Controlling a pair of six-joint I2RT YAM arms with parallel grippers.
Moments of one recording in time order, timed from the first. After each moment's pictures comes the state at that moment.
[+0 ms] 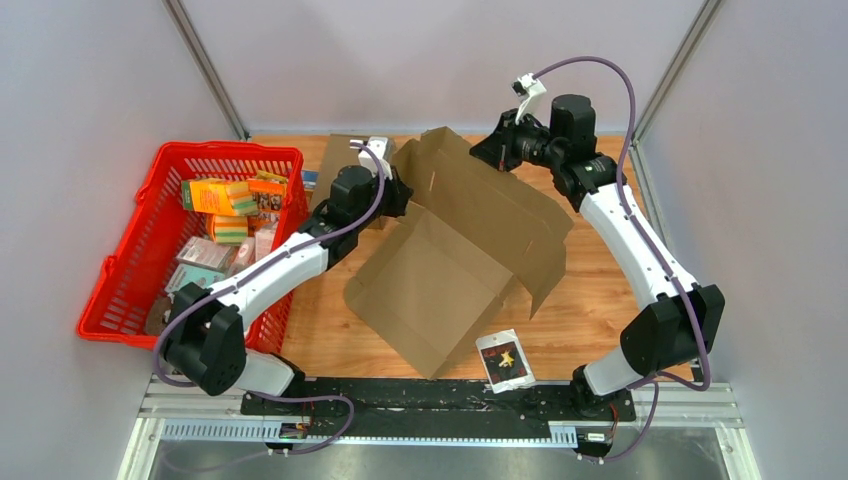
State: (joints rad) left arm -0.56 1.40 1.01 0.10 0.00 -0.34; right arm 0.30 1.52 1.52 -0.27 -0.60 0.23
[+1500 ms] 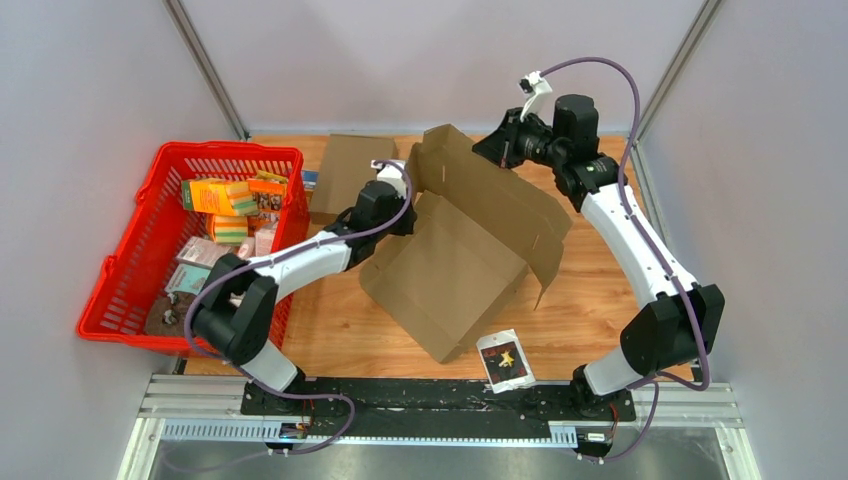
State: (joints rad) left arm -0.60 1.62 1.01 0.13 -0.08 -0.35; right arm 0.29 1.52 1.51 -0.24 -0.58 0.31
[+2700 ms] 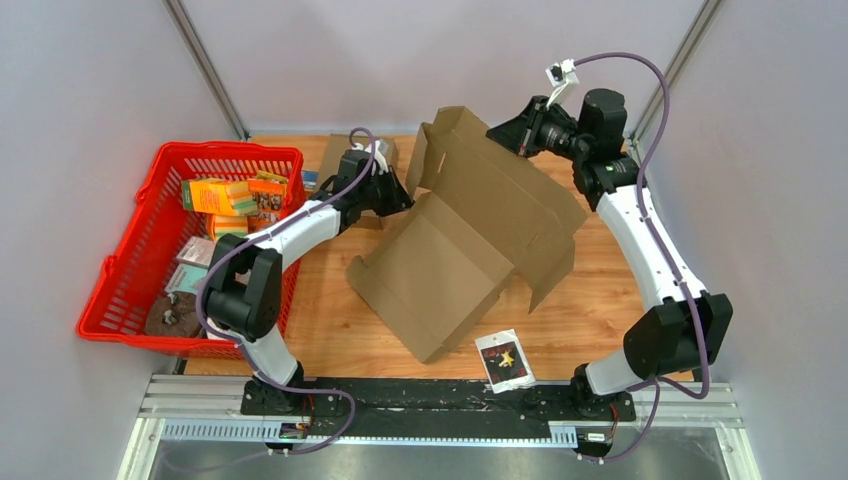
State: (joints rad) left arm -0.40 1.71 1.20 -0.08 0.30 -0.63; right arm 0.19 1.49 1.50 -0.13 -0.69 0.45
